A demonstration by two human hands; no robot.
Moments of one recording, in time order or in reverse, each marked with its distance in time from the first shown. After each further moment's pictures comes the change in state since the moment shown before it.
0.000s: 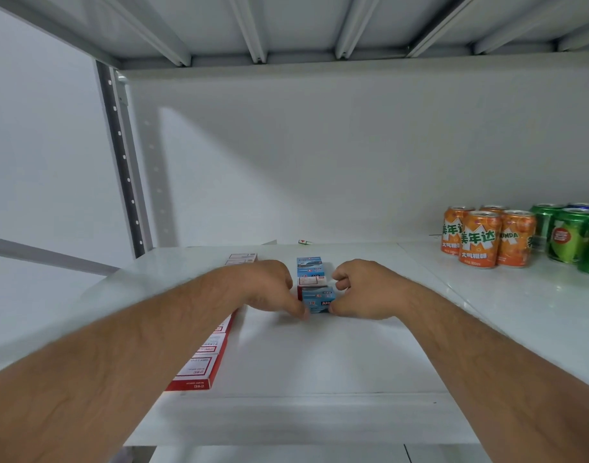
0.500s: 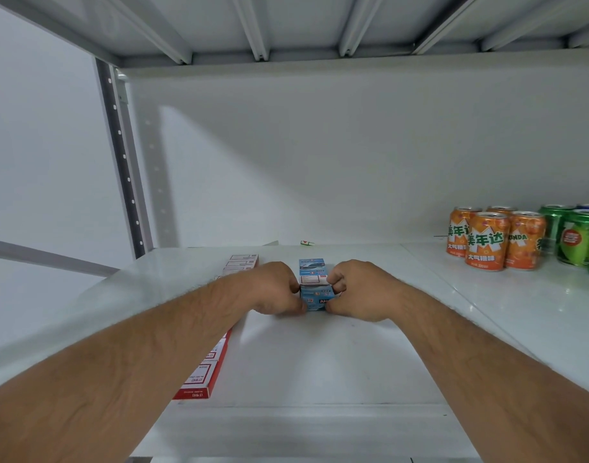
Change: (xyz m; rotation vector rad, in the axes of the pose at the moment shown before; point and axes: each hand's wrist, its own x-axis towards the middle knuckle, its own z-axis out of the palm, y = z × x) left_hand 0.011 0.001 0.007 0.017 0.071 0.061; right_hand 0.022 0.000 0.010 0.068 0.013 -0.041
